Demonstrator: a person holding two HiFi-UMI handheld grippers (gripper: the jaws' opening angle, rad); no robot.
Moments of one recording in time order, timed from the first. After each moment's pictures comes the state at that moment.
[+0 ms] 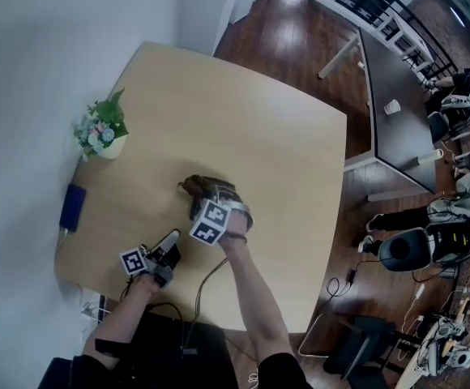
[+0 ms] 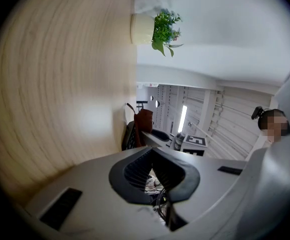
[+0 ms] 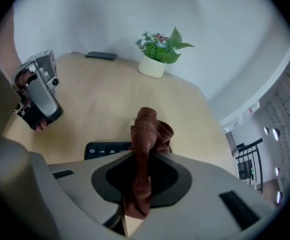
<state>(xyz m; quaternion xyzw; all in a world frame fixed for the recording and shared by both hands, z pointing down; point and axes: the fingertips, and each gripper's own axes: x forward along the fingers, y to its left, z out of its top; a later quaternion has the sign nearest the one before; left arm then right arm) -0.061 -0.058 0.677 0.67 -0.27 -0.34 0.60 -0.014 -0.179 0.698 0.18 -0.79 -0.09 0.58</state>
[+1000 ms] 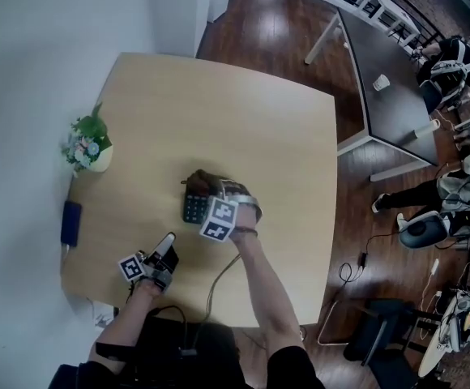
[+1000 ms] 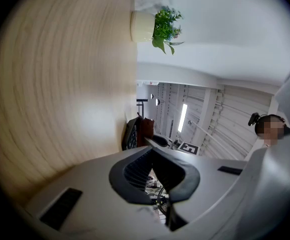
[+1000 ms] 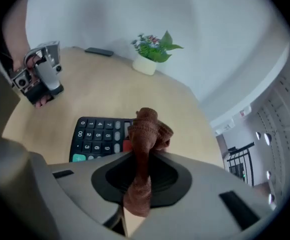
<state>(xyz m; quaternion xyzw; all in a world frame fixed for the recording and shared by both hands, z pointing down) -0.058 -0.059 0.676 0.67 -0.26 -0.33 0.61 0.036 -0.202 0.687 0.21 -0.78 -0.14 0.57</state>
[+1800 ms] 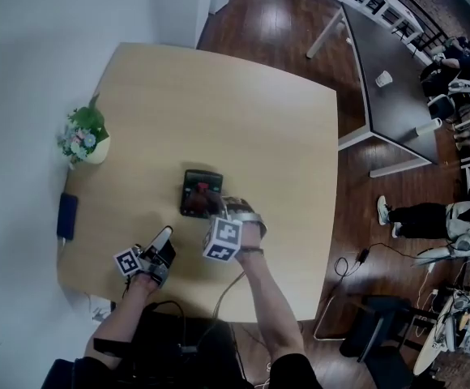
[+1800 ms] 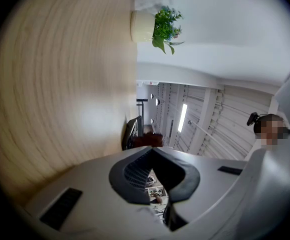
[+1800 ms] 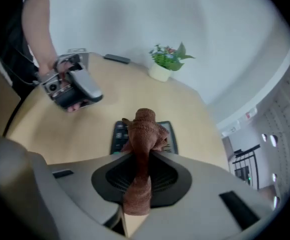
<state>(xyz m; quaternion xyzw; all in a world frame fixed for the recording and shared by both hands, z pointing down) -0.060 -0.059 0.675 0.68 -0.26 -0.33 0.61 0.037 -0.132 0.676 0.18 -0.80 -0.13 0.55</state>
